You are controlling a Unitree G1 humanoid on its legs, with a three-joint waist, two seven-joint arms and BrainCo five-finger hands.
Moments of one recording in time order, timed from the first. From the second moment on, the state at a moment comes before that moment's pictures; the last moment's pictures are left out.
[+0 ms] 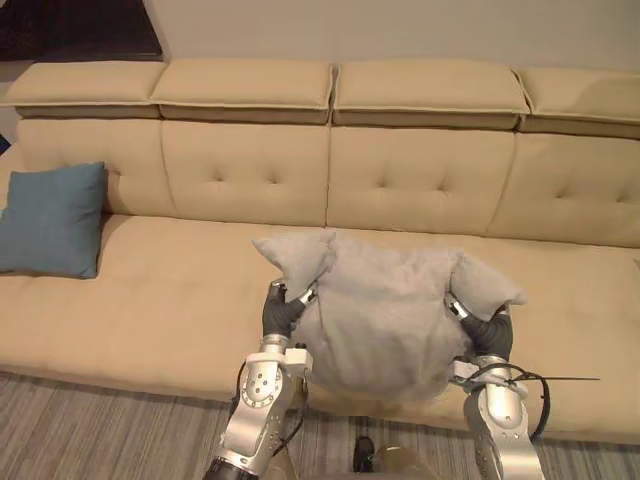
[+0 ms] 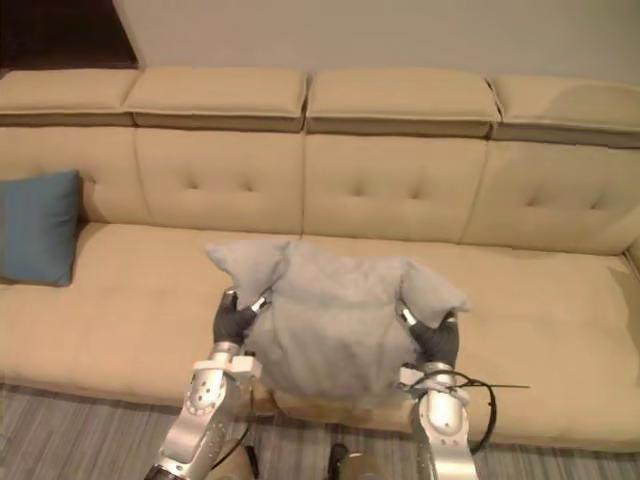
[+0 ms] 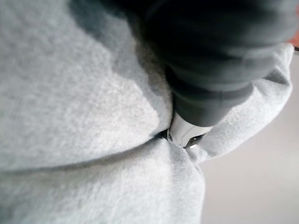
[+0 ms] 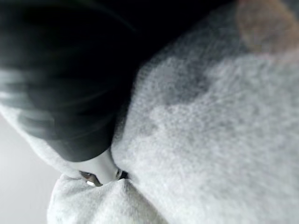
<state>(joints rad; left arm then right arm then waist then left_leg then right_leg) 0.07 0.06 -0.36 0.02 -0.28 -0.23 0.23 0.20 -0.12 -0.03 -0.04 0.15 -0.20 -0.23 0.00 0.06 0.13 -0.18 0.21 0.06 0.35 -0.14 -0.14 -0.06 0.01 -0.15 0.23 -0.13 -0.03</state>
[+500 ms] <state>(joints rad) -0.16 0.19 -0.34 0.05 -0.23 -0.23 0.31 -0.19 -0.15 0.00 0.10 0.02 -0.18 -0.33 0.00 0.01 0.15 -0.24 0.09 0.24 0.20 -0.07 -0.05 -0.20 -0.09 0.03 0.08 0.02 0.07</state>
